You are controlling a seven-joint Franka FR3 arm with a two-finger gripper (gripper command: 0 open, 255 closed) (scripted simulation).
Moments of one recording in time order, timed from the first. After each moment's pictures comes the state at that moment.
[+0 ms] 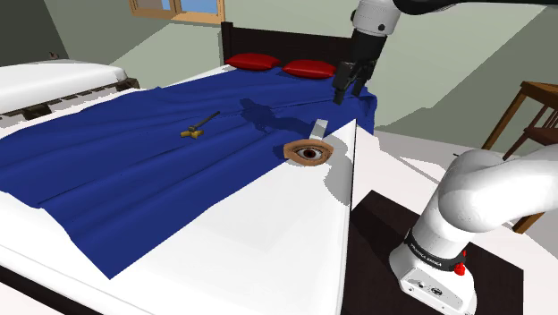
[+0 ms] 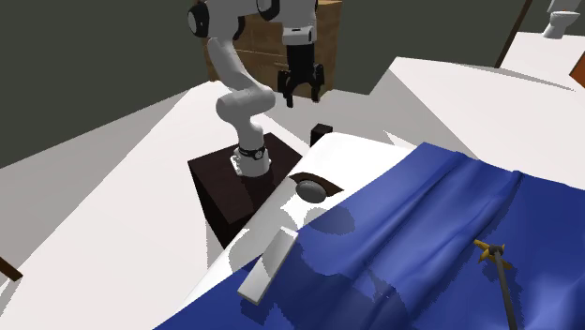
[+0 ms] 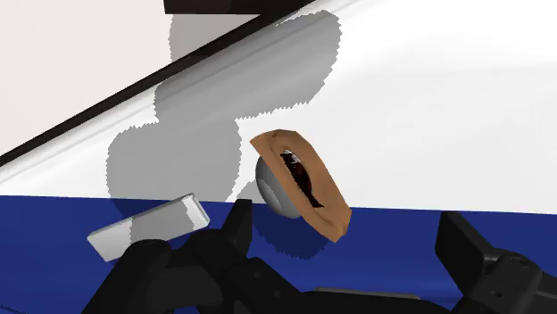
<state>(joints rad) 0.02 -0.82 0.05 -2.39 0.00 1.72 0.07</state>
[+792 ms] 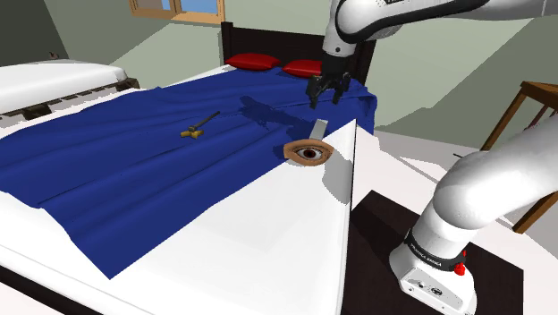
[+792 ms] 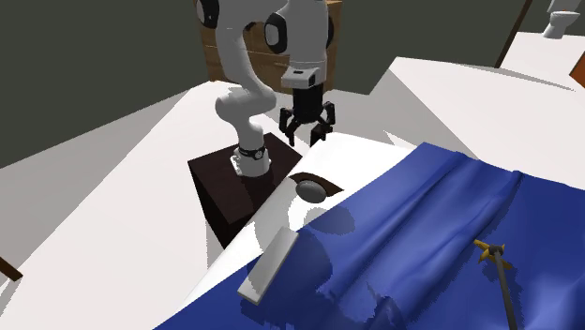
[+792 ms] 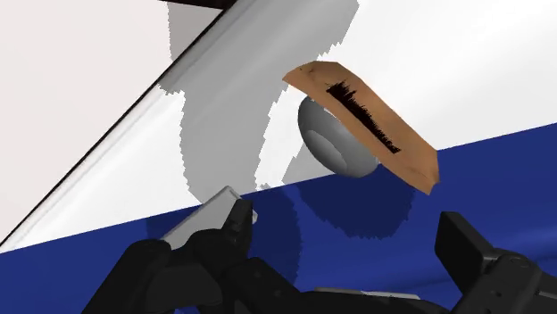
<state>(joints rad) -0.09 -0.48 0.03 -2.31 -0.02 1.93 0.22</state>
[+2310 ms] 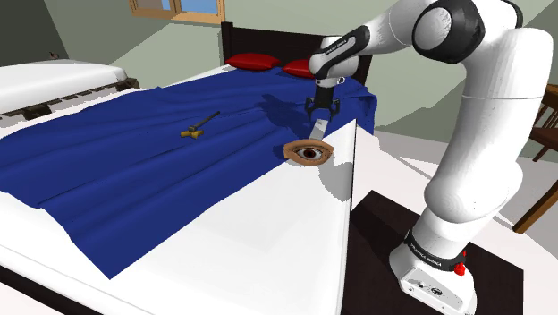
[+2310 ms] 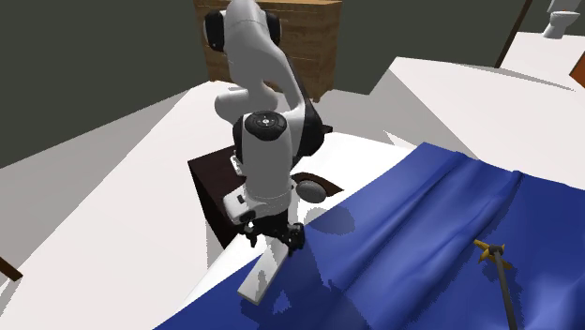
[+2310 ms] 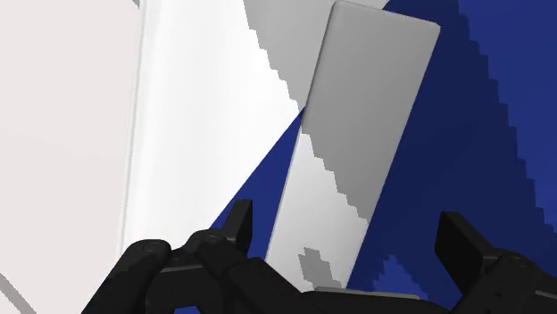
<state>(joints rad) -0.29 0.26 -0.12 -1.88 0.01 2.14 0.49</state>
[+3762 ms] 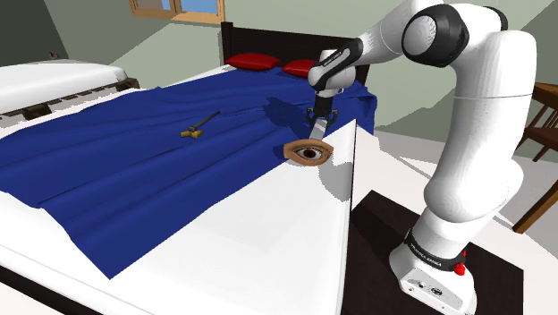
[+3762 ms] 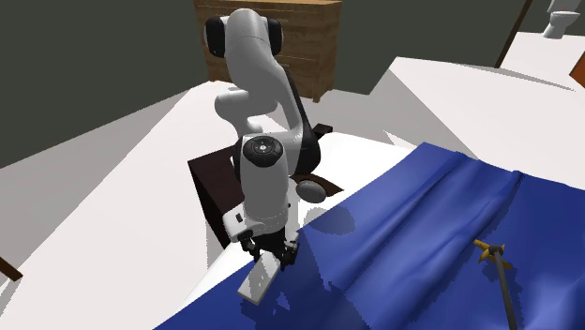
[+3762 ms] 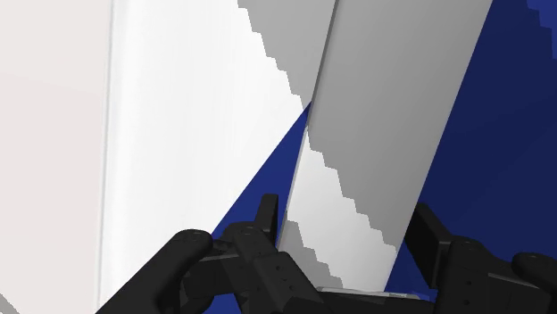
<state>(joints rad) -0.30 0.33 -0.13 -1.90 0.03 2.22 0.49</state>
